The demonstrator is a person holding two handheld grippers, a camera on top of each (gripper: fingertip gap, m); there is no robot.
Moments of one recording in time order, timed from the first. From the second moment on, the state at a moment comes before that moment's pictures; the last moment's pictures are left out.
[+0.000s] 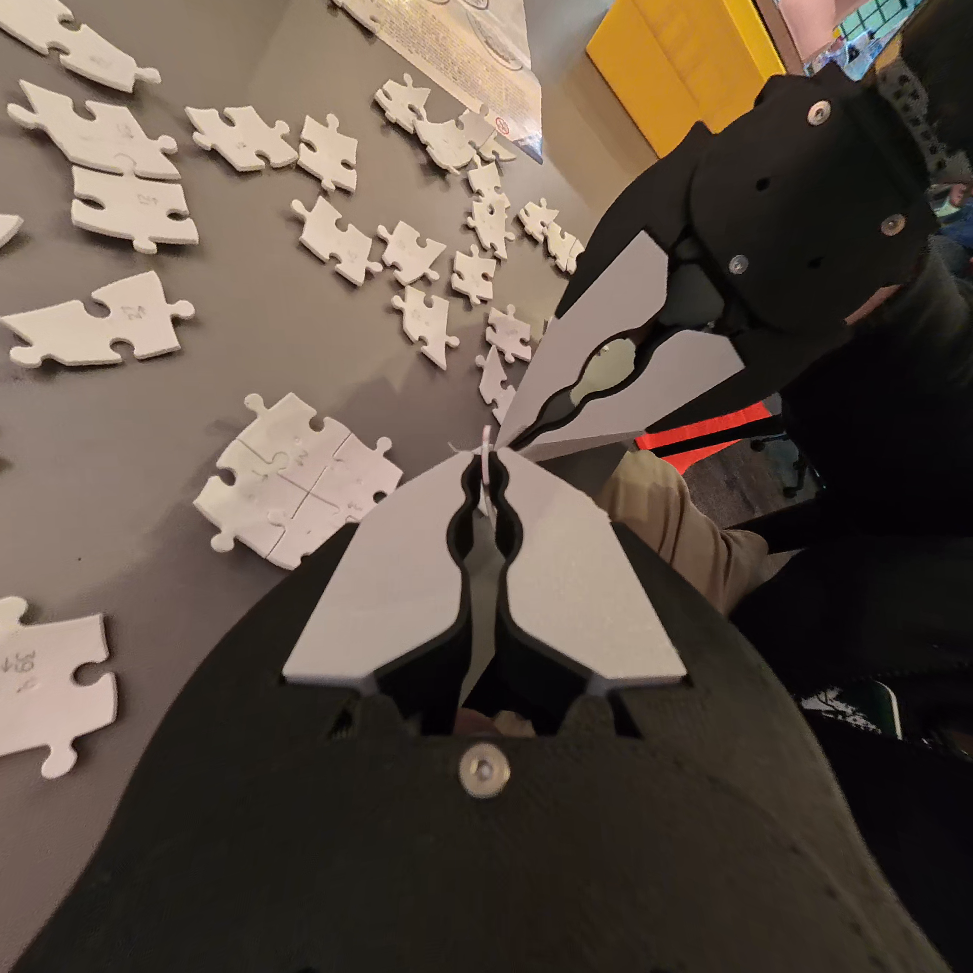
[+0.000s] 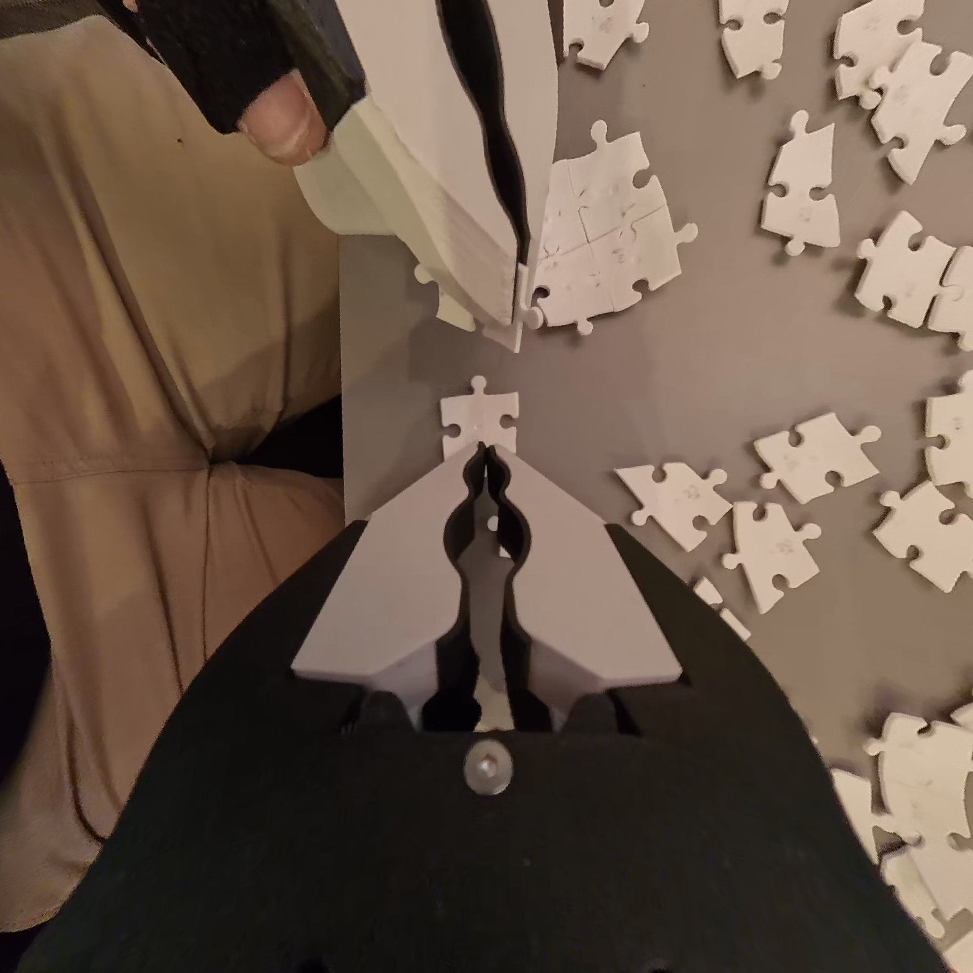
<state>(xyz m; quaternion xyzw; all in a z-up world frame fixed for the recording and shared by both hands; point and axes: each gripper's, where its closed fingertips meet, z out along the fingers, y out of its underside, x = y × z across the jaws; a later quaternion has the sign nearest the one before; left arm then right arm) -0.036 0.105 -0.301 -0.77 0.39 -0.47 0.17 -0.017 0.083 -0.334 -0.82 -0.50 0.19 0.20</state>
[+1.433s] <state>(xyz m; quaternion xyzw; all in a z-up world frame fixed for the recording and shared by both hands) -0.047 0.102 -0.322 -0.79 0.40 -0.43 0.14 -0.022 0.063 -0.337 -0.81 -0.52 0.22 0.16</state>
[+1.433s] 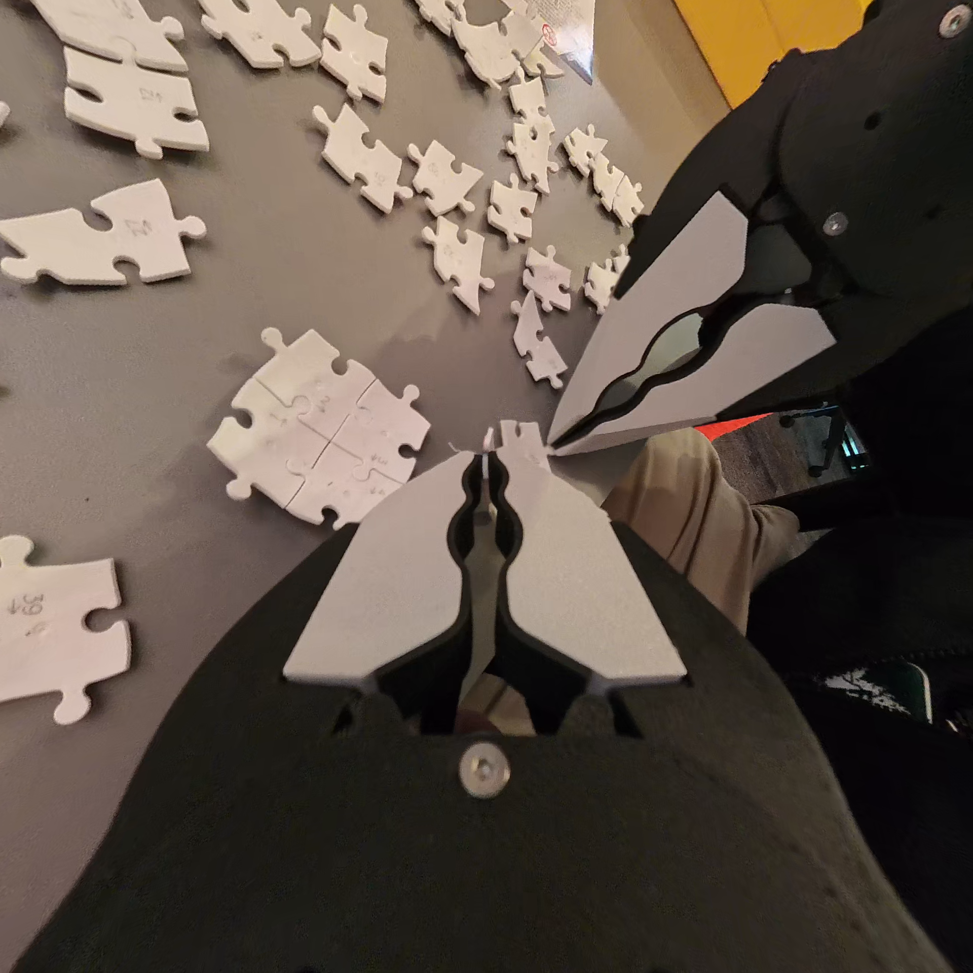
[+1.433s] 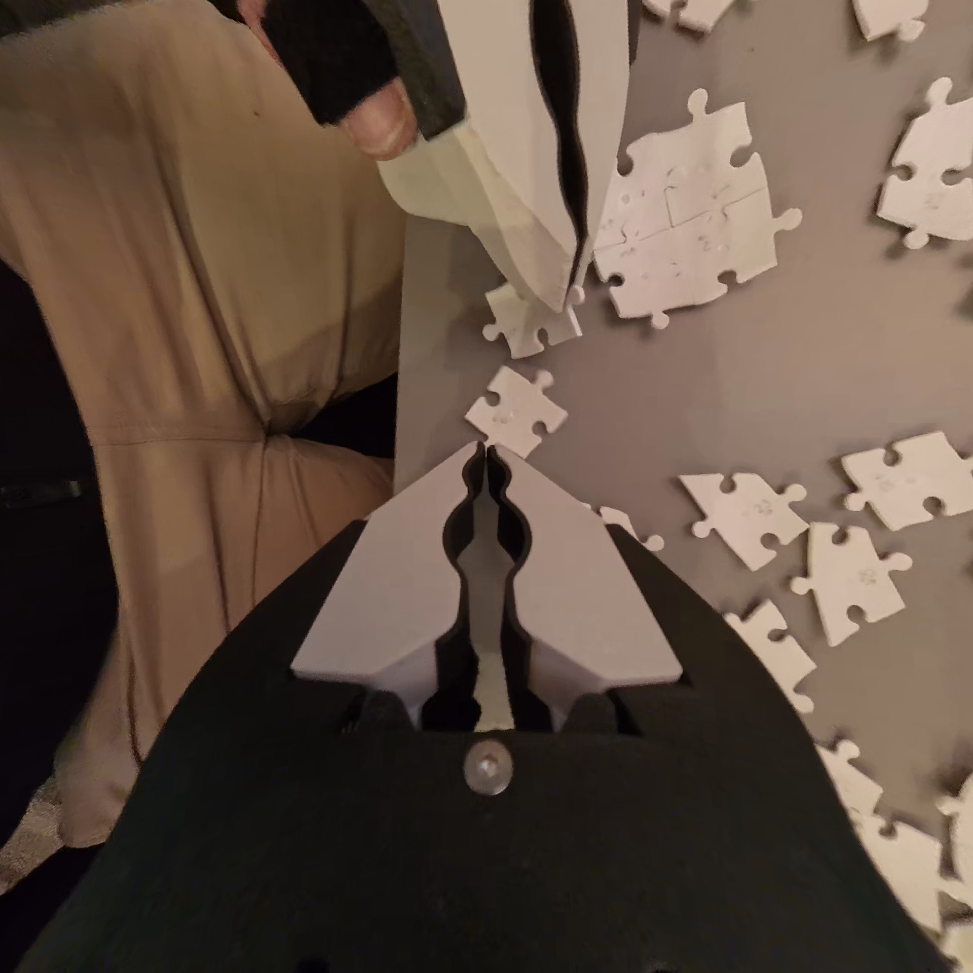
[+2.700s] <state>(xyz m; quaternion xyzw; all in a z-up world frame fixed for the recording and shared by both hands) -0.054 0.106 -0.328 -0.79 0.43 -0.40 0.15 -0.015 0.075 -0.332 -0.81 -0.50 0.23 0.18</state>
